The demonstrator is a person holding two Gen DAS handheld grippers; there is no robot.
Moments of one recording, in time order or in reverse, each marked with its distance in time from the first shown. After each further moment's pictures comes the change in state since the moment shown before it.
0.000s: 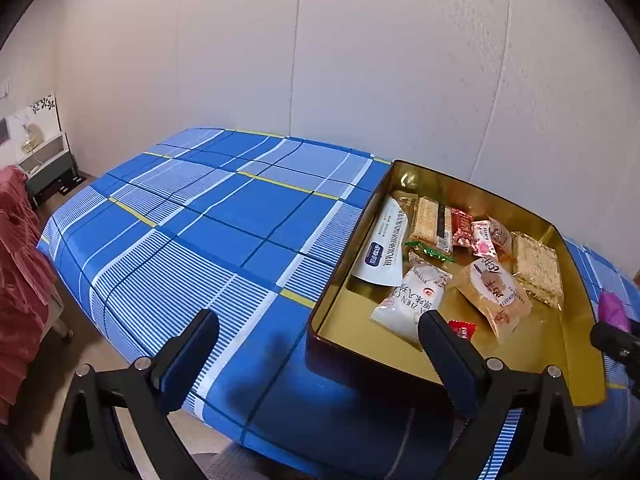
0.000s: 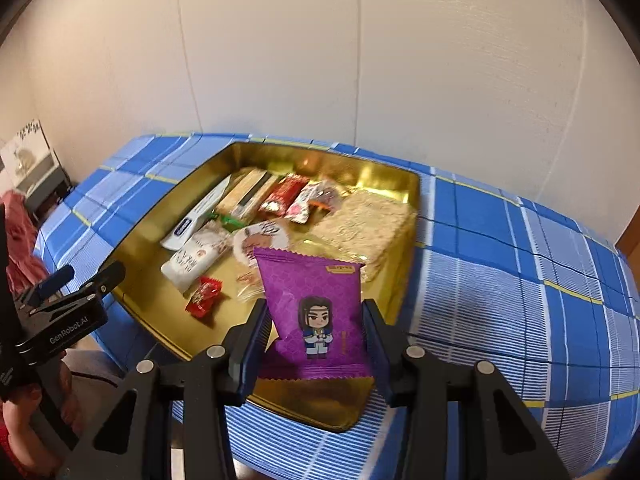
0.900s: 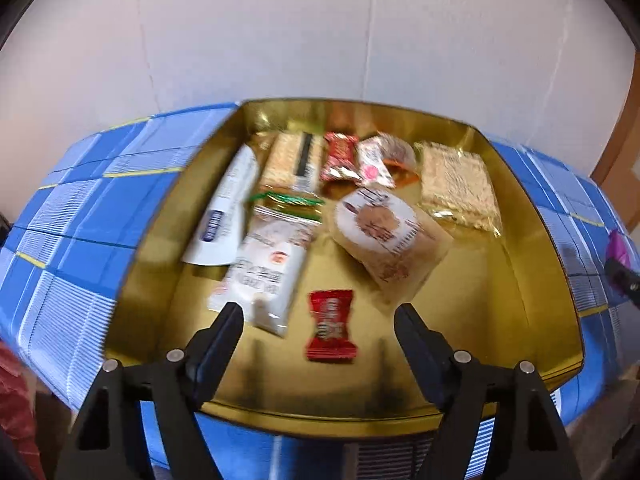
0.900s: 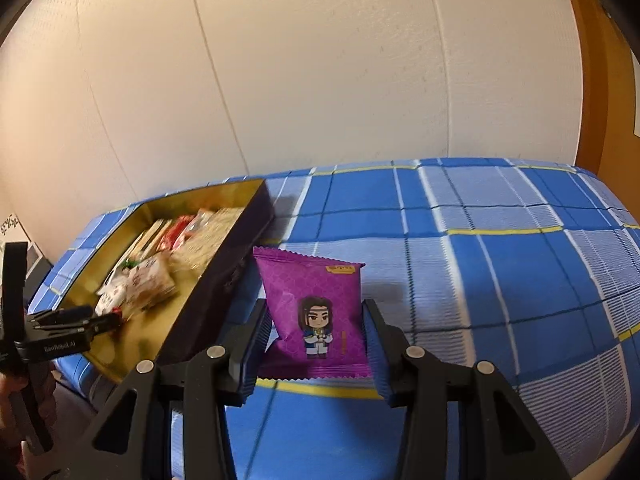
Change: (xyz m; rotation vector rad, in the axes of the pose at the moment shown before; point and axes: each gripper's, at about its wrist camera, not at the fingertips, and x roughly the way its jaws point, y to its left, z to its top) left arm 0.037 -0.098 0.000 0.281 0.197 -0.184; right arm -0.016 -0.151 -0.060 0.279 -0.161 -0.018
